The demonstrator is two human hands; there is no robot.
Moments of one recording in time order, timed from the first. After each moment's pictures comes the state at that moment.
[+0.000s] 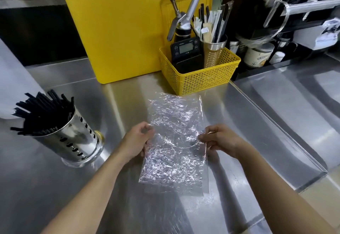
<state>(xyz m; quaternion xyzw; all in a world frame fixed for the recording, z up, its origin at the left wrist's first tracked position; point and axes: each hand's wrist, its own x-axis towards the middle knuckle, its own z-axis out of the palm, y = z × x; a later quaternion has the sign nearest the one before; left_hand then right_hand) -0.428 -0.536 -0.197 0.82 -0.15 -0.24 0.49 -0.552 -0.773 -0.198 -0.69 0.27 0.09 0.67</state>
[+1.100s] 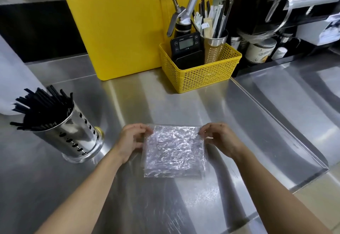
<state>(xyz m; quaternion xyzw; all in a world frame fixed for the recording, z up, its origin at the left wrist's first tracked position) -0.434 -0.527 -0.197 0.66 -0.06 -0.33 0.68 -0.554 -0.772 -0.224 -0.59 0.24 -0.02 0.77</state>
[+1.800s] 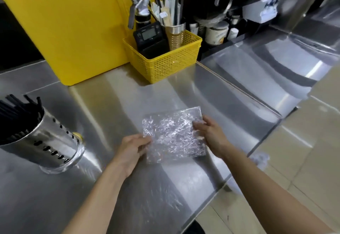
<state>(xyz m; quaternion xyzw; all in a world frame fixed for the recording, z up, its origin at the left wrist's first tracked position) -0.490 -0.529 -0.209 0.65 -0.04 -0.41 0.64 -0.622 -0.715 -0.217 -0.57 0.36 -0.17 0.72</state>
